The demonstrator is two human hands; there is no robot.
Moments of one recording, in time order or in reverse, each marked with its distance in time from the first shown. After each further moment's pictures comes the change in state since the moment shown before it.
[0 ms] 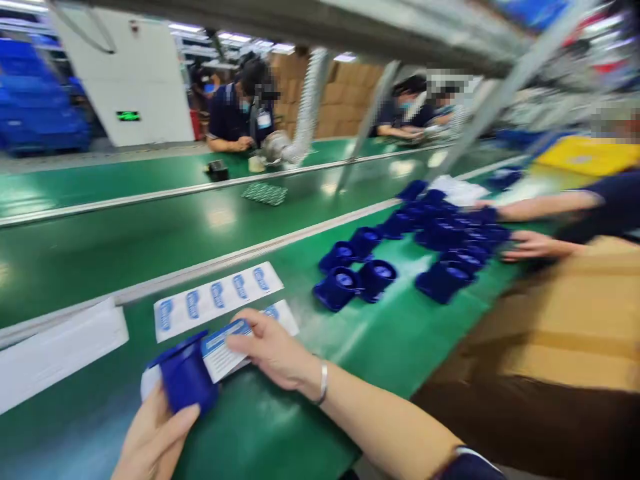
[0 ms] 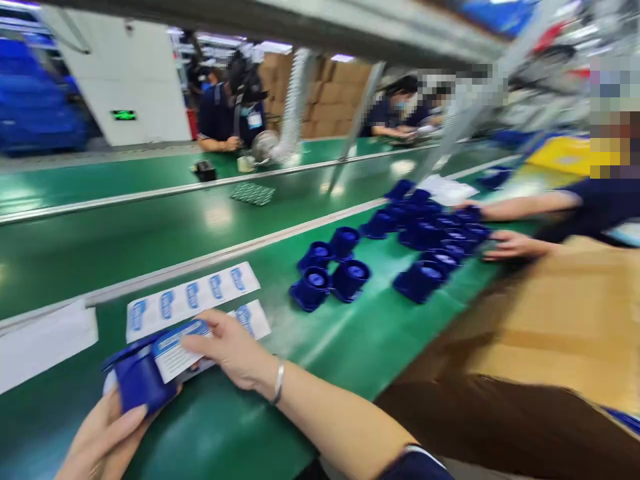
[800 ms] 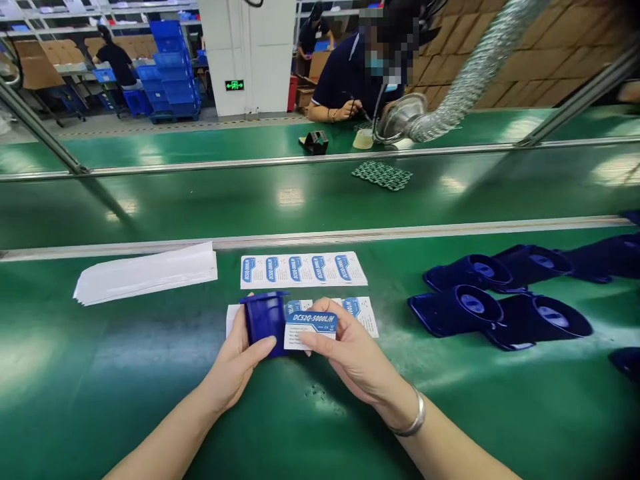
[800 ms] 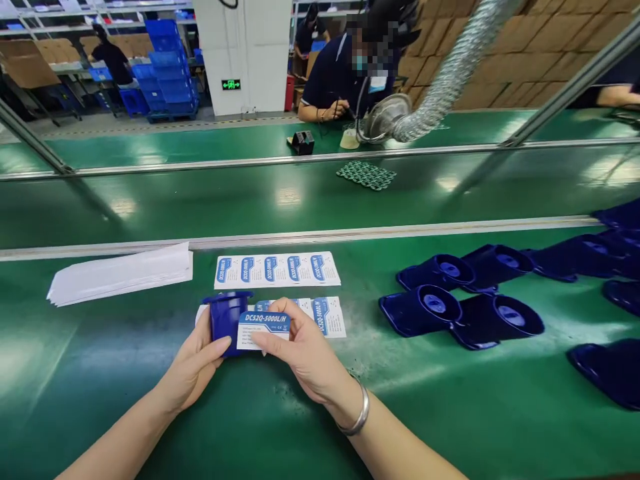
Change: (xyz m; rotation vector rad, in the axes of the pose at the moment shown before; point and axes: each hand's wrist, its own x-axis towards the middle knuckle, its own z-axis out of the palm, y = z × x) left_hand -0.016 0.006 0.015 -0.438 0.007 -0.015; right_hand -0.033 0.007 0.006 -0.093 -0.040 0.084
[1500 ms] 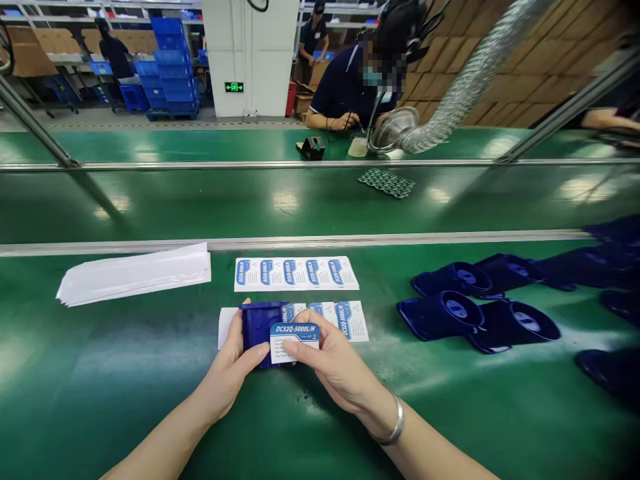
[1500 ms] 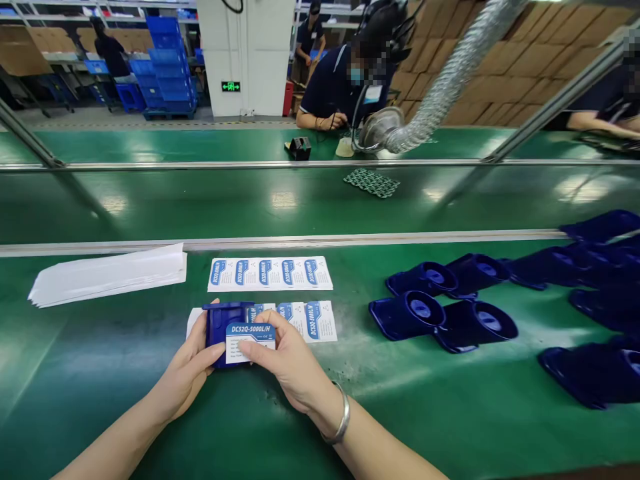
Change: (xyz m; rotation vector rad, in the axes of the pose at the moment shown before) left_hand -0.002 -0.008 -0.004 0.071 0.064 -0.060; right_hand 0.001 0.011 0.004 0.010 0.022 0.086
